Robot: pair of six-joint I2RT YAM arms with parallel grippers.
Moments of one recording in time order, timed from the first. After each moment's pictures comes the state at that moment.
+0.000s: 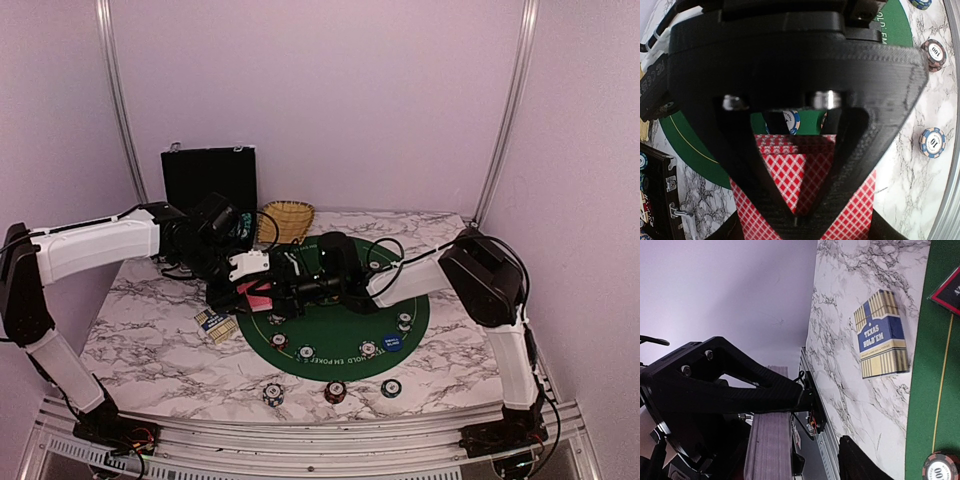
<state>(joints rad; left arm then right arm) -0.68 1.61 1.29 -0.82 0.21 0.71 0.86 2.23 1.39 0.62 -0.87 1.33</state>
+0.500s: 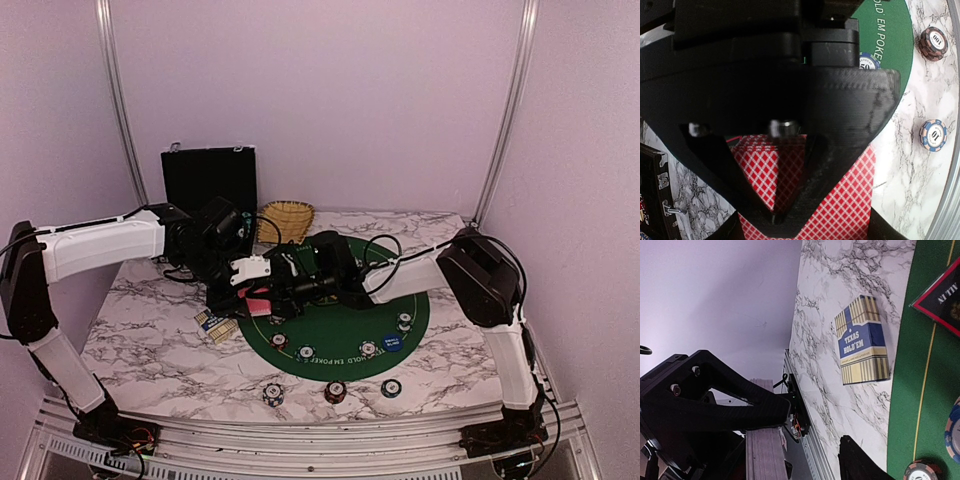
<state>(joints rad) -0.69 1.64 1.29 -0.85 0.19 0.71 0.86 2.25 1.46 0.47 -0.85 1.22</state>
